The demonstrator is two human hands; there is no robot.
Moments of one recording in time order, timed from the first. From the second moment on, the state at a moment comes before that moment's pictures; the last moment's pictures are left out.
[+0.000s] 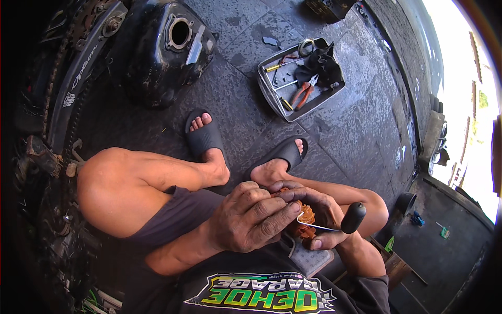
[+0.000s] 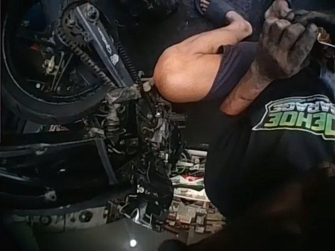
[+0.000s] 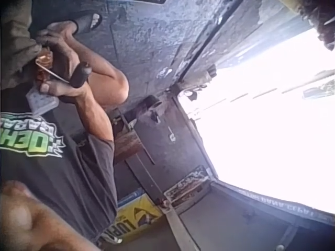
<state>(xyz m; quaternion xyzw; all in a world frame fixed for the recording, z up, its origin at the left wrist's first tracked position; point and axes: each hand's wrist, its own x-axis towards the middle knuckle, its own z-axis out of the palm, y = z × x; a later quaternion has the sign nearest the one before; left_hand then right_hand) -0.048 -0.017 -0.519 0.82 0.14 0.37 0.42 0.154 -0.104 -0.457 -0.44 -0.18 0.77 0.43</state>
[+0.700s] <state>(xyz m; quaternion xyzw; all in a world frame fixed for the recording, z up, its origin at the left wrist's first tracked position) -0.047 -0.004 -0.519 0.49 0.38 0.27 0.74 0.139 -0.104 -0.476 -0.44 -0.33 0.70 0.45</state>
